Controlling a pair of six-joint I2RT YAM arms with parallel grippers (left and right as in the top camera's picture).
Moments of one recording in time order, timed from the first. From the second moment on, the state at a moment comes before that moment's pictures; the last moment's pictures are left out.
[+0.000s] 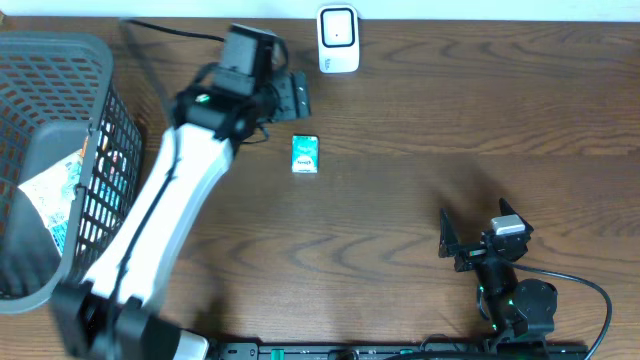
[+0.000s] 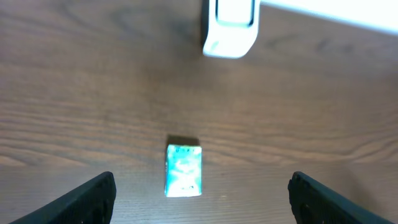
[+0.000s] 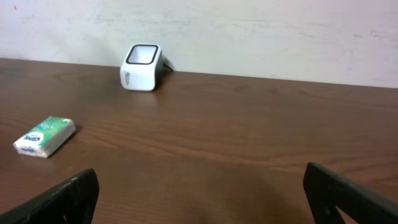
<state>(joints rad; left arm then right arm) -0.33 1.60 1.55 -0.79 0.04 -0.43 0.06 0.05 0.01 -0.06 -0.12 -0.01</state>
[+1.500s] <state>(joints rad) -0.32 1.42 1.55 -0.92 0.01 -0.48 0.06 0.05 0.01 -0.06 -0.12 -0.01</state>
